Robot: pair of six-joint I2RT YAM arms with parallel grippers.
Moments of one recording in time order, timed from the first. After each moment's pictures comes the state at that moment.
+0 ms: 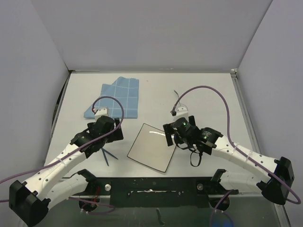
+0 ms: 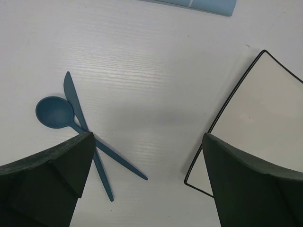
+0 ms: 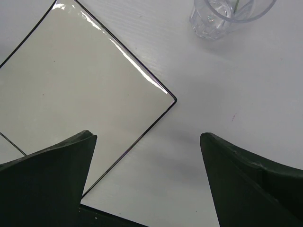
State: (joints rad) left arm -0.62 0.92 0.73 -0.68 -0.42 -0.65; right arm 0.92 1.10 0.88 -0.65 0.40 0.41
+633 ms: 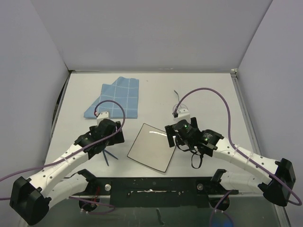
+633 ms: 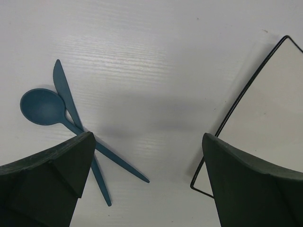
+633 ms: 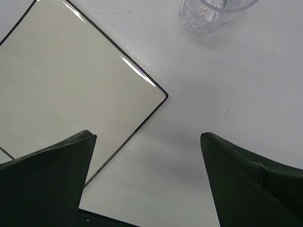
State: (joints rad) left arm -0.62 0.93 0.65 -0.62 -0.41 -0.67; right arm 0.92 1.07 0.83 -0.64 0.43 0.41
